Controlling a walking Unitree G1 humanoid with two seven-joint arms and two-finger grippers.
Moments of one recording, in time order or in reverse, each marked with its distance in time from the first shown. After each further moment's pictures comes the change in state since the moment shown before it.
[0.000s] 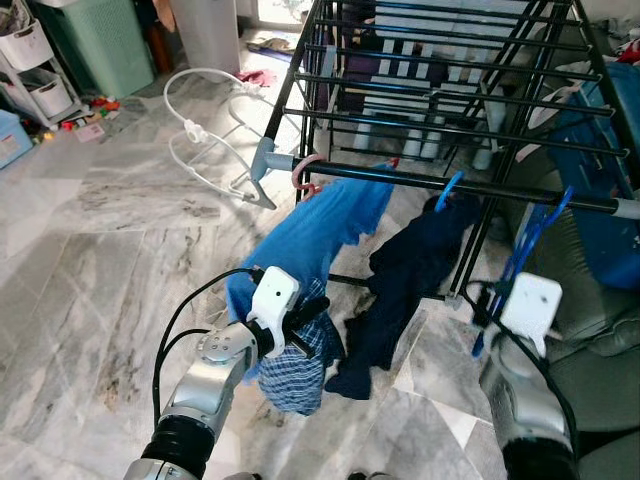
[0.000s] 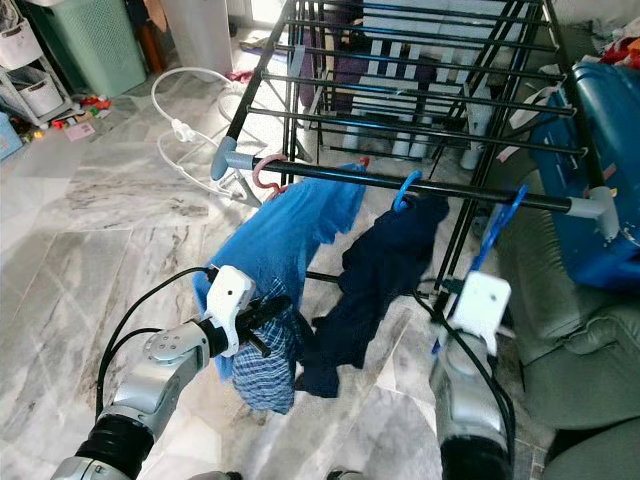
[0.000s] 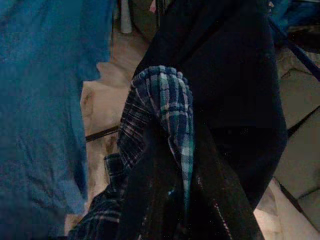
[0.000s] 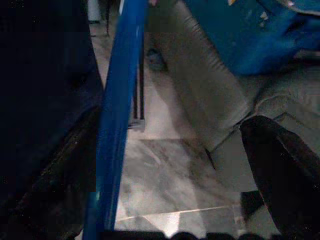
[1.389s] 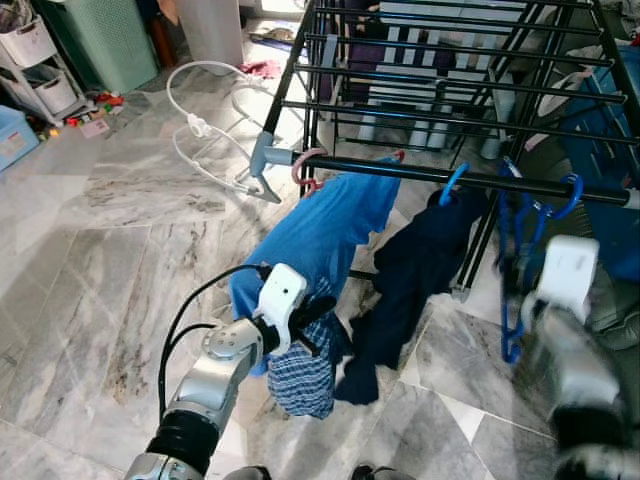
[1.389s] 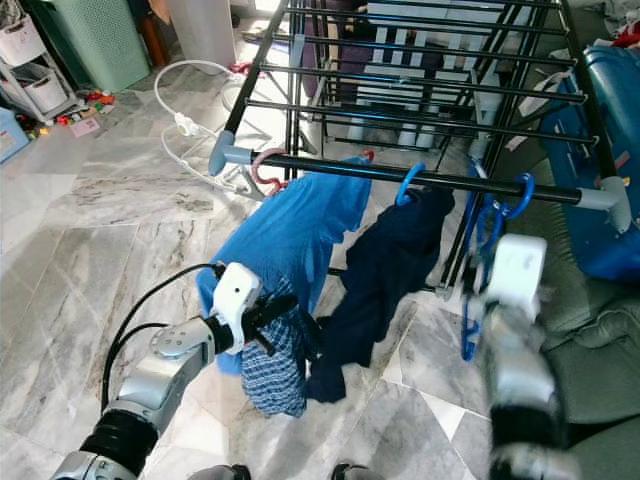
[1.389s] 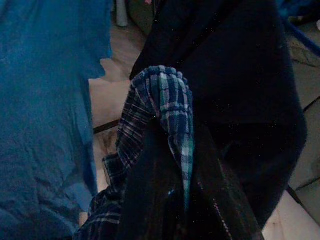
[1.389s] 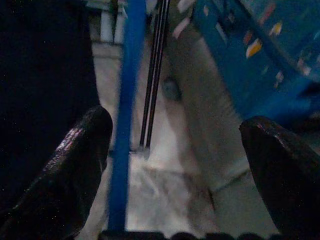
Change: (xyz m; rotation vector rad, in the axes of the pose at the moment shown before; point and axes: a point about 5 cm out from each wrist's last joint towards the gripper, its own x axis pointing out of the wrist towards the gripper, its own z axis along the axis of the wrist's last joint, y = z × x) left arm 0.006 -0.004 0.004 0.014 0.008 -0.023; right arm 0.036 -0.029 0.063 -0.094 -0.131 0.125
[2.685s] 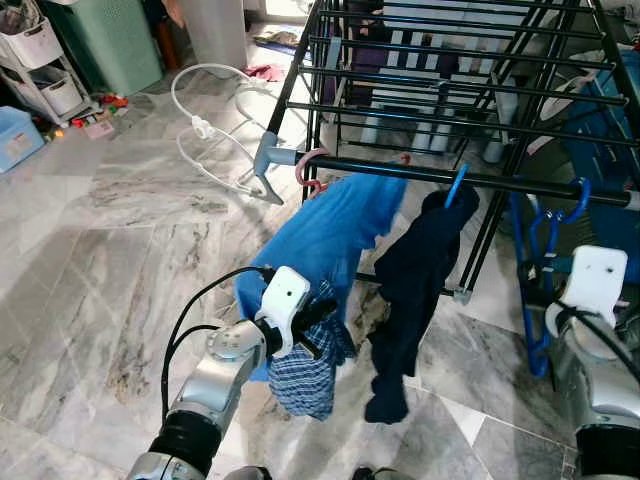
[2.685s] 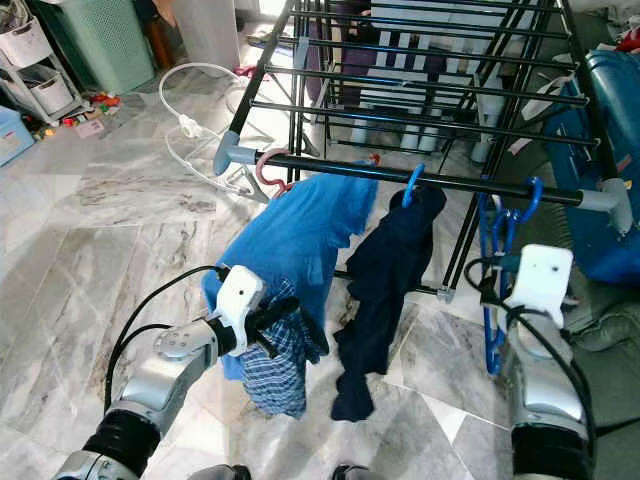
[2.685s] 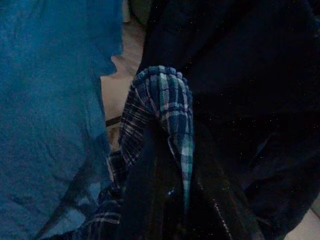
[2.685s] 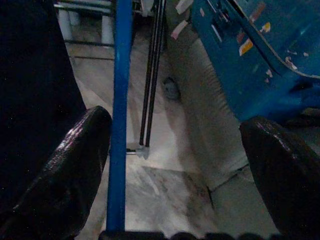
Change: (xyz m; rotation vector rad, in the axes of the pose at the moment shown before) left arm 0.003 -0.002 -0.003 0.007 0.022 0.003; right arm -0.018 -0.018 -0.008 0.022 0.015 0.007
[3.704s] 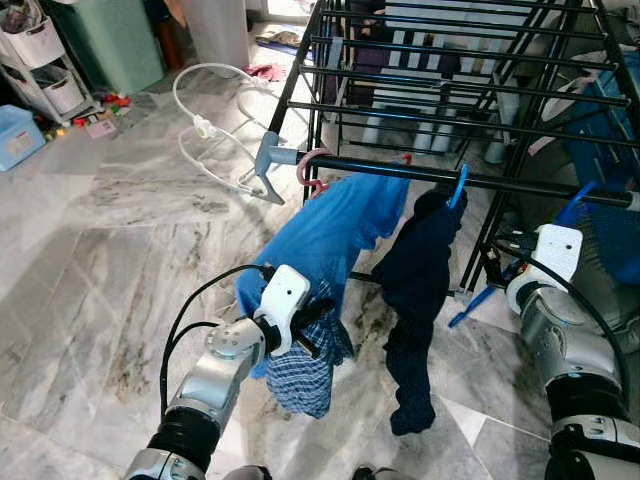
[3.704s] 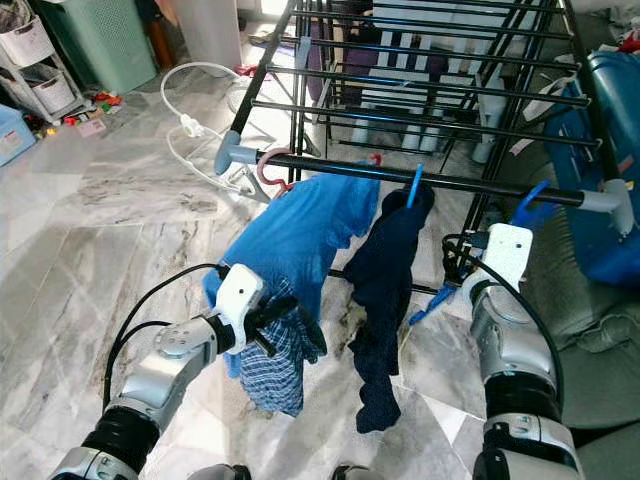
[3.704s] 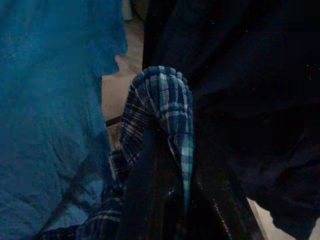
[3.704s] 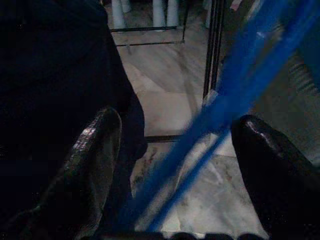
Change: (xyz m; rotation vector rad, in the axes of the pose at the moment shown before) left arm -0.001 0.003 0.000 0.030 0.018 0.003; right arm 0.026 0.041 0.001 0.165 0.106 0.192
